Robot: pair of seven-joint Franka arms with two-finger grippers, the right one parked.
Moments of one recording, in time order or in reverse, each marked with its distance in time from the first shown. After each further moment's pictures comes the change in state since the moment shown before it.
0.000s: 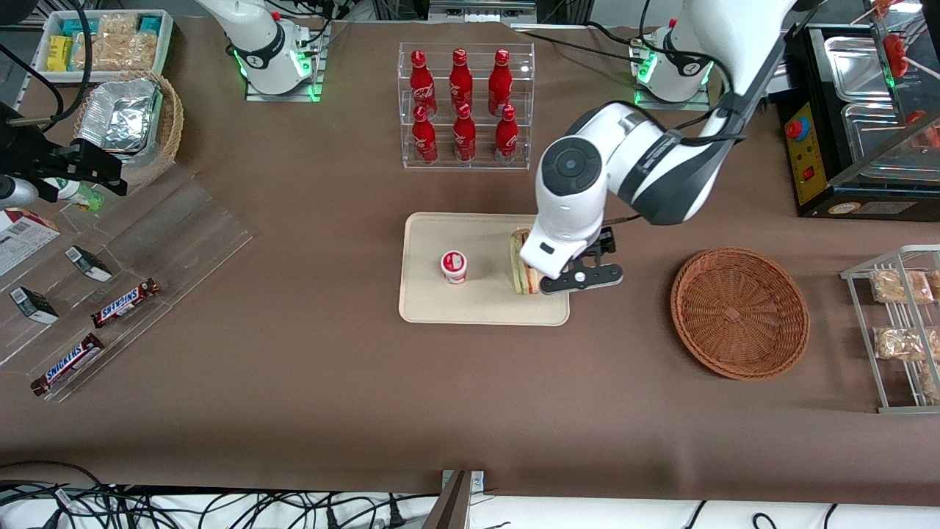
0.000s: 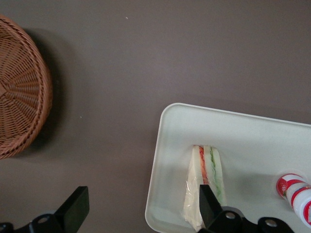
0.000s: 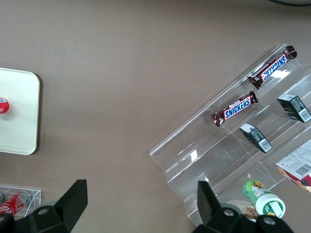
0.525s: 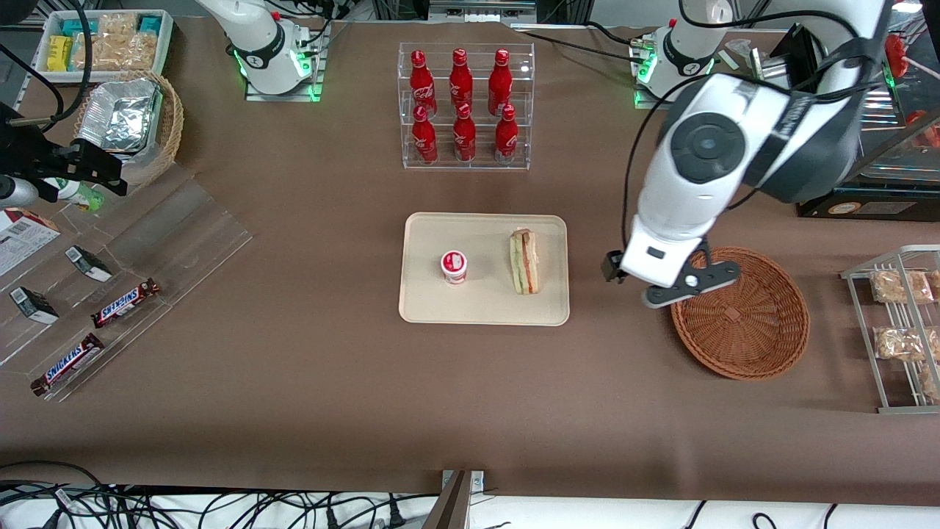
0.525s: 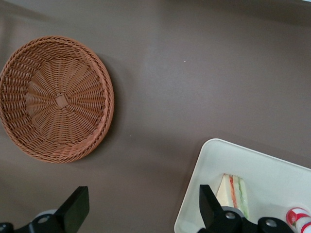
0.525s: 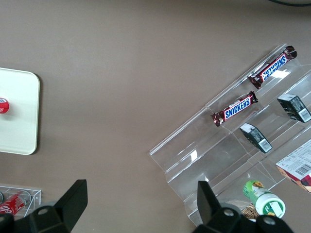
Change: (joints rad) arm 0.185 -0.128 -0.001 0.003 -0.086 -0.058 0.094
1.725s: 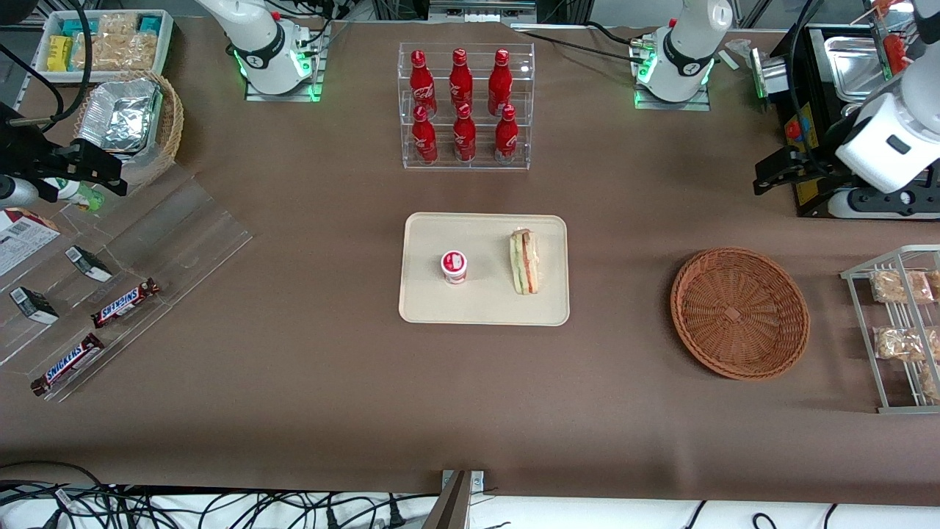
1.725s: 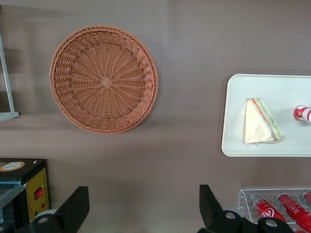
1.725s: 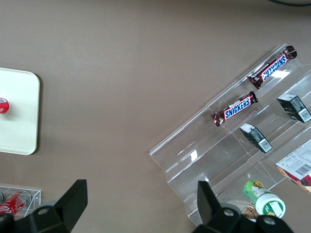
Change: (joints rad) arm 0.018 -0.340 0.375 -0.076 -0.370 -0.242 0.711
